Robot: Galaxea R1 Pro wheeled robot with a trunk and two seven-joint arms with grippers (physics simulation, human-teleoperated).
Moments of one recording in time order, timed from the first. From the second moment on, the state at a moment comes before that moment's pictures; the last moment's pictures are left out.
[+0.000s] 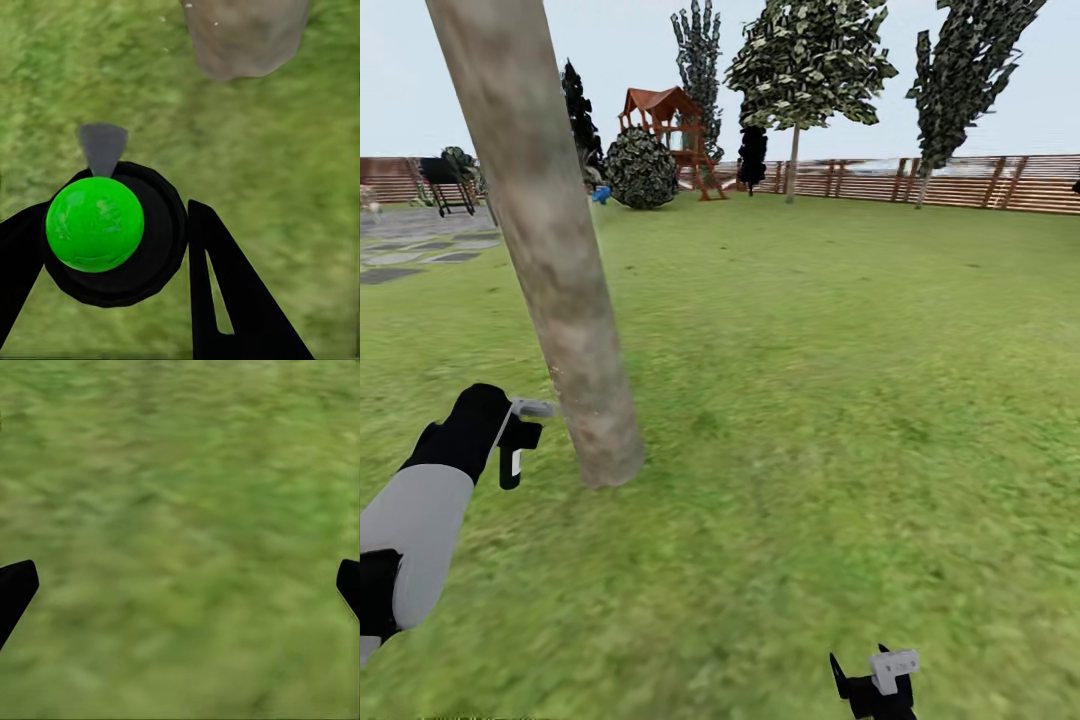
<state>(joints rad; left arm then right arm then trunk) -1.12 0.24 0.11 -0.65 -0.44 0.99 -0.30 -0.37 -0.05 -0.40 -0.17 0.43 -0.65 0.13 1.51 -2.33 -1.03</state>
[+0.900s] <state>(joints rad) -0.93 0.24 0.20 -0.64 -0.42 0.91 -0.30 -0.37 -0.05 -0.40 -0.17 0.43 -0.65 0.13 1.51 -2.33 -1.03</state>
